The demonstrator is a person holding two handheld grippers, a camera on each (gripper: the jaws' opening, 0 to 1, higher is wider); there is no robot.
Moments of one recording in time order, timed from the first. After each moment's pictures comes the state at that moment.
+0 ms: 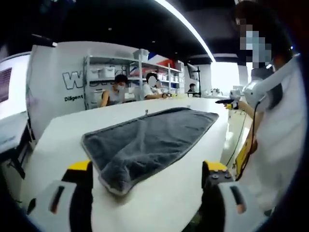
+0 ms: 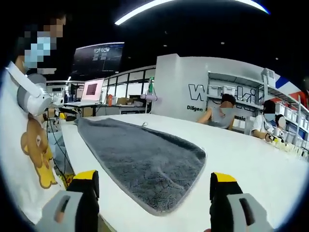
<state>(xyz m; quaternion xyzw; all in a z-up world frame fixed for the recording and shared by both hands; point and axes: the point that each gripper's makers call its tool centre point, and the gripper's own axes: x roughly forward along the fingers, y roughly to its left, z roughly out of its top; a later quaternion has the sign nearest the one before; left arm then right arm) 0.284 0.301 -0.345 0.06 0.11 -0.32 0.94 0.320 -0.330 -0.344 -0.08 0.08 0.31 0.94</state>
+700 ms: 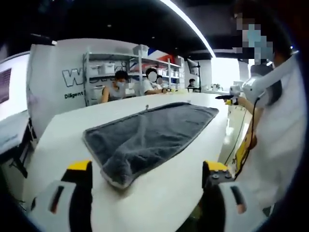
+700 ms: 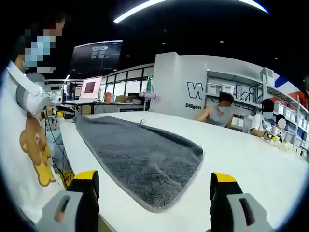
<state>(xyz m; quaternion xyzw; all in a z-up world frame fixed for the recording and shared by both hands) 0.279 0.307 -0.352 0.08 0.13 -0.32 0.94 0.320 -0.331 -0.349 -0.09 0.10 0.31 0.94</state>
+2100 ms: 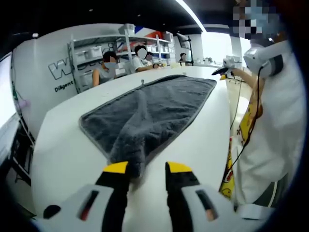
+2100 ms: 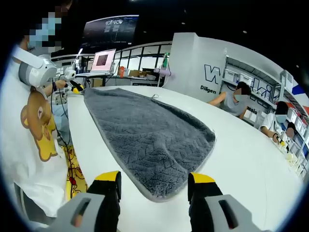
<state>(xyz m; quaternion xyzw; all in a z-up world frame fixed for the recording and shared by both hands) 0.300 0.323 -0.392 0.16 0.21 -0.34 0.90 0.322 -0.326 -0.389 -0.17 0.19 0.35 0.90</state>
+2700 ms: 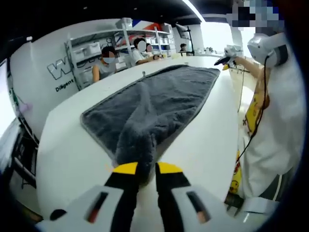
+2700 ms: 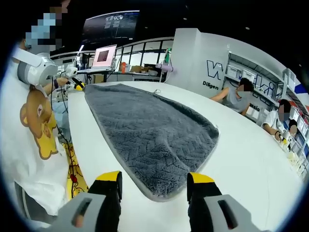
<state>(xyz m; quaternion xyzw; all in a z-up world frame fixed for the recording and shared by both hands) 0.307 0.322 -0.404 0.21 0.24 -0.32 0.89 0.323 -0.327 -0.394 -0.17 0.21 0.36 0.89</state>
